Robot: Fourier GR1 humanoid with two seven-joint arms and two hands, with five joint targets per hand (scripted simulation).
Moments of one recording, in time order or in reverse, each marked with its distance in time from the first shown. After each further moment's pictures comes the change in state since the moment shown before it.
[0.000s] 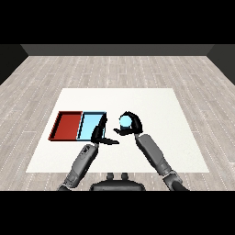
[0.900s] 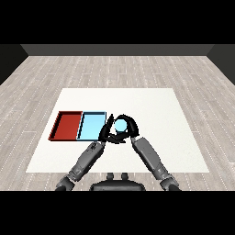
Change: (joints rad) left arm -0.133 0.000 -0.146 0.180 0.146 0.109 -0.039; right arm 0.056 0.067 0.028 -0.119 0.094 0.017 0.064
